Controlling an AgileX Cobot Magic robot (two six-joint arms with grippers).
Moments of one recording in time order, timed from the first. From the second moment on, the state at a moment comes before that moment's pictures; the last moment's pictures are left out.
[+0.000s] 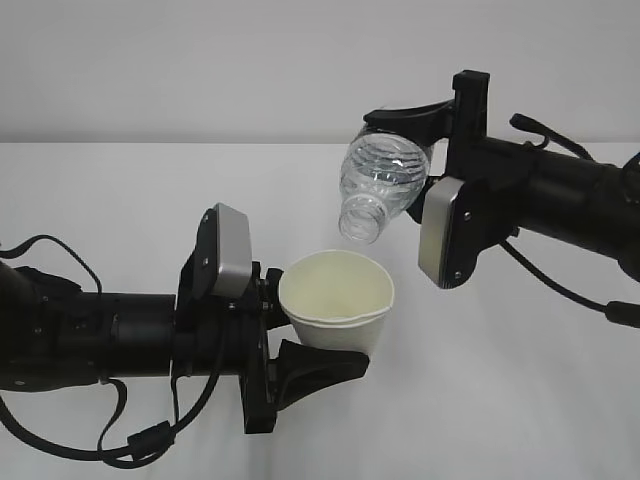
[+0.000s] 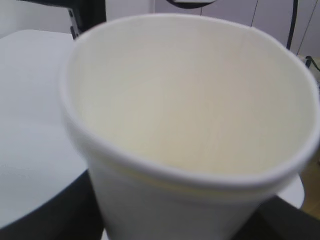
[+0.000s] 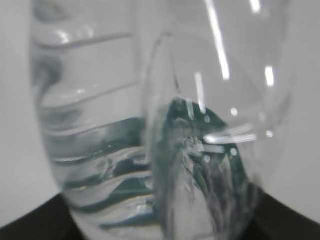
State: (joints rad) left arm -0.53 1.99 -0.70 0.97 -1.14 -0.36; right arm 0.24 1.75 -0.78 -0.73 -0.96 -1.09
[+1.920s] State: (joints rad) left arm -0.53 1.99 -0.70 0.99 -1.14 -0.36; right arm 0.24 1.75 -0.78 -0.71 -0.99 -1.14
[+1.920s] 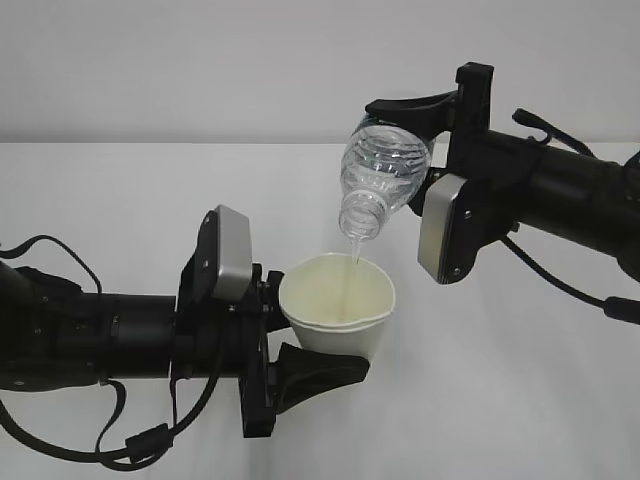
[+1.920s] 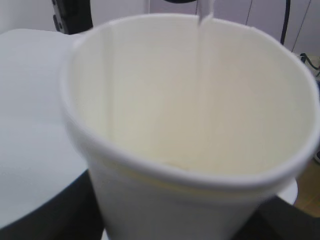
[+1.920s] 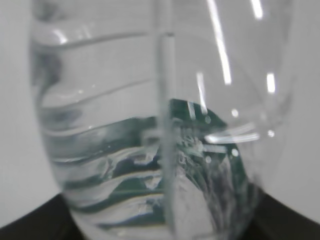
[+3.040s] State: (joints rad) left arm -0.53 1.99 -0.70 1.01 -1.14 -0.36; right arm 0.24 1.75 -0.78 -0.71 -1.01 -1.15
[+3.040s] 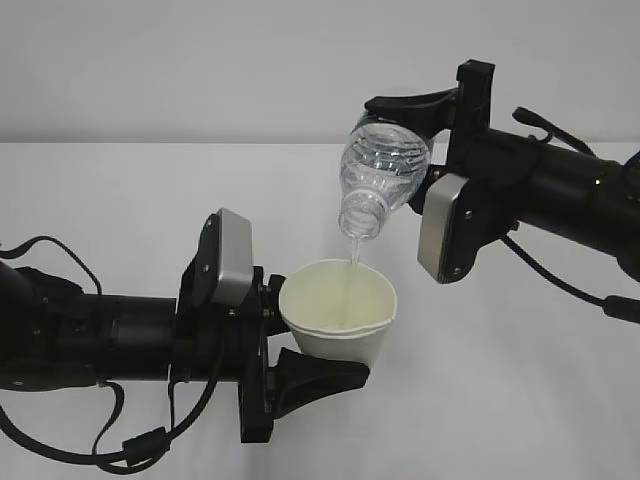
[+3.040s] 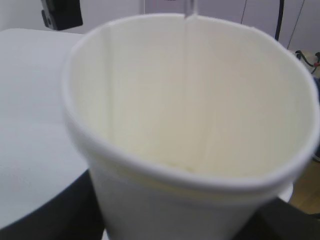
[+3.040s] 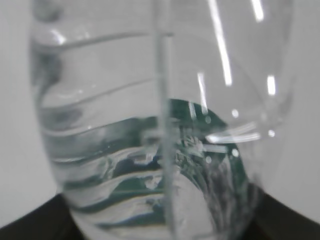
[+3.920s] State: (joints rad) left arm -0.53 1.99 -0.70 1.02 -1.14 -0.36; right arm 0.24 1.75 -0.78 -0.71 -1.01 -1.15
